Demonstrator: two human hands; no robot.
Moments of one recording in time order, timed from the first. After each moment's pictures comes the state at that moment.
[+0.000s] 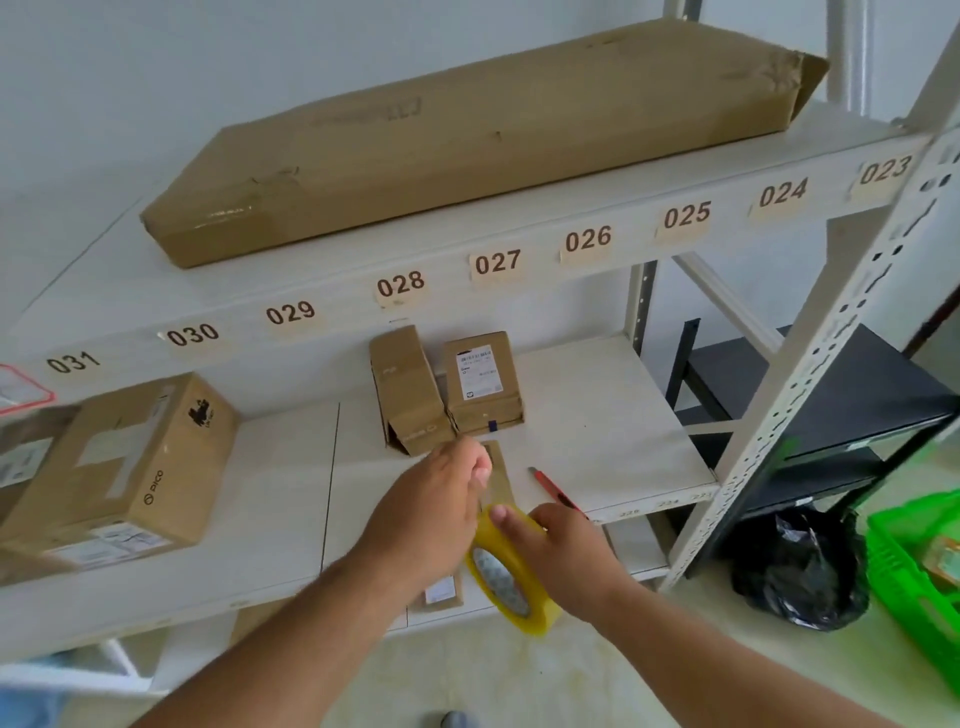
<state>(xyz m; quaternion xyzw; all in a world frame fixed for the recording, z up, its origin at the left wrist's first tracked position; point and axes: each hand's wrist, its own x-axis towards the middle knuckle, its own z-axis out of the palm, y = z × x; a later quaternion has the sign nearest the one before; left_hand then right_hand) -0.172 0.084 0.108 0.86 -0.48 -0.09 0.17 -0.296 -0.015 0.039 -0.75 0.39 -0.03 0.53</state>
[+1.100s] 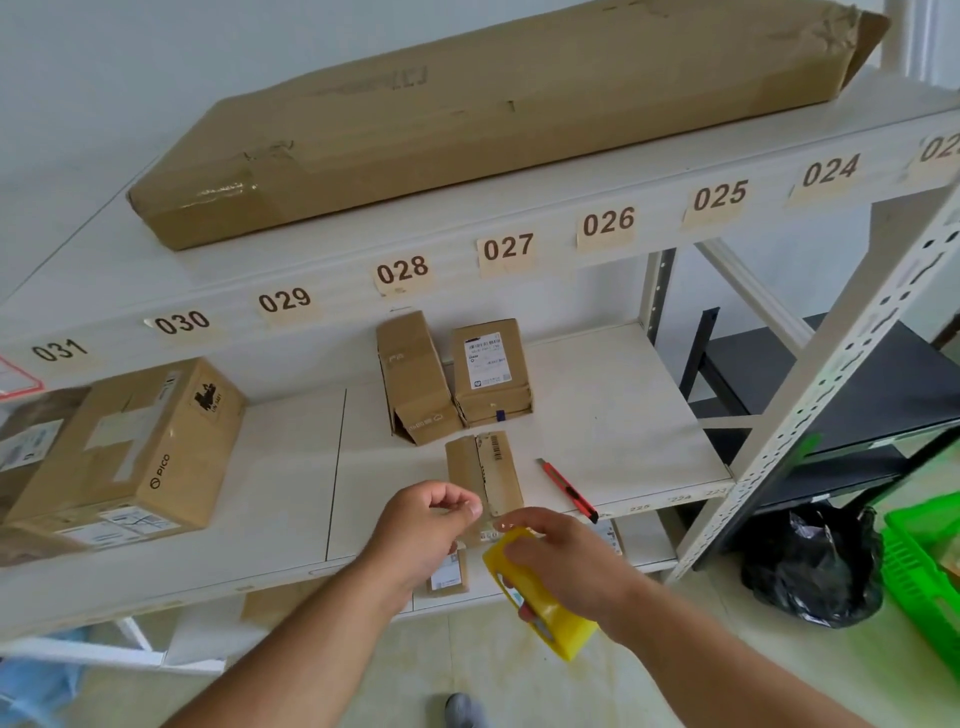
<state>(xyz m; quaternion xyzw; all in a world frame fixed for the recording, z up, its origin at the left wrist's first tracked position) -0.158 0.098 0.052 0.84 -0.13 -0.33 0.42 -0.298 -0.017 0.042 -0.58 0.34 0.07 0.73</state>
